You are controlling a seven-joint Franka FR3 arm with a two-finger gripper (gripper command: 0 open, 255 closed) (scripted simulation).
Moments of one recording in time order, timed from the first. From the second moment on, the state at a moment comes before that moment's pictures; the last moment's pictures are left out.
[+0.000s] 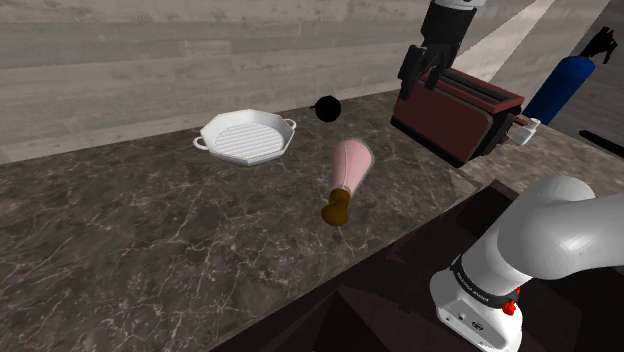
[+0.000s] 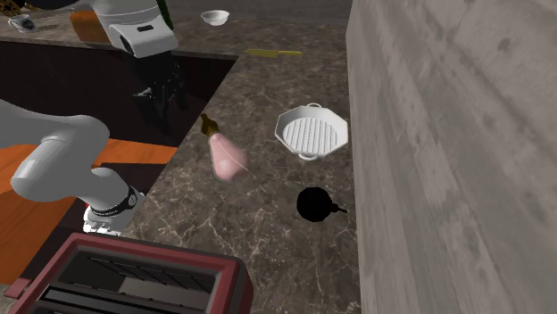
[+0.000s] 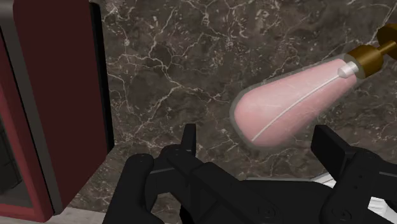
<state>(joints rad) 0.00 -0.76 0.05 -2.32 -0.03 1.59 0.08</state>
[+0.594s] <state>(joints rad) -0.01 -0.54 0.01 -2.26 -0.03 1.77 0.04</state>
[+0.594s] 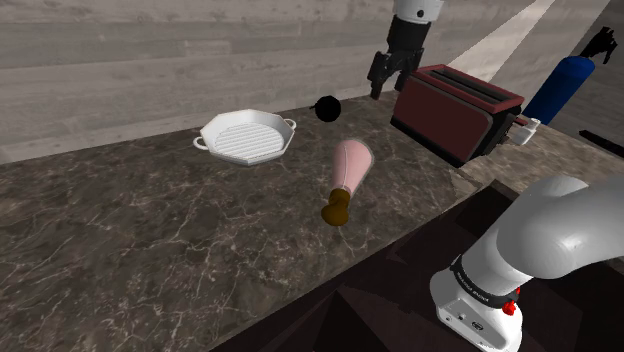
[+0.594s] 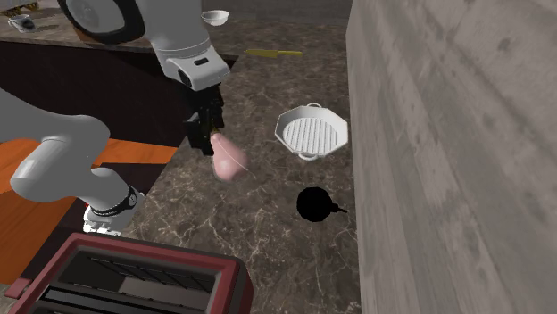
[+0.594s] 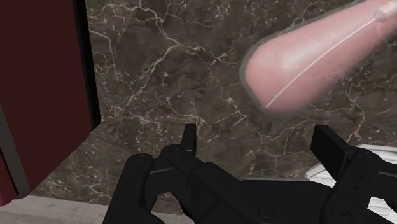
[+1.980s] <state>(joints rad) -0.05 0.24 -0.07 -1.72 0.07 2.04 -0.10</state>
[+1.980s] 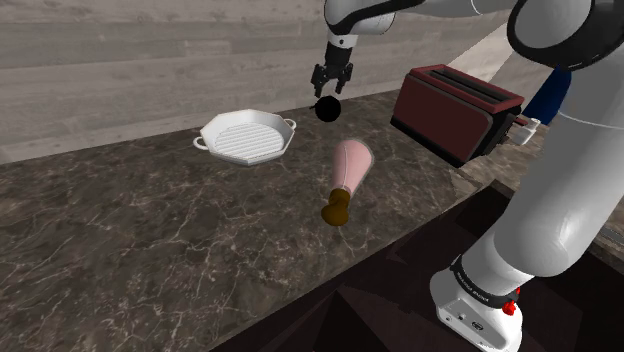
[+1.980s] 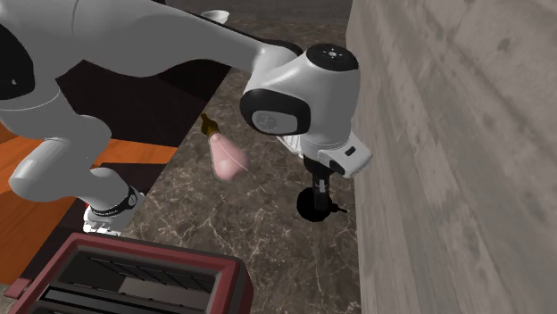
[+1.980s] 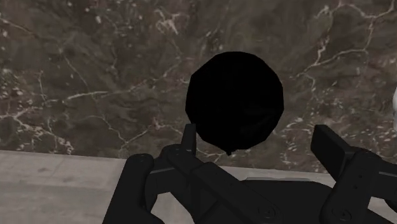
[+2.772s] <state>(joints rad) -0.08 0.46 -0.06 -1.55 0.11 2.10 -0.13</state>
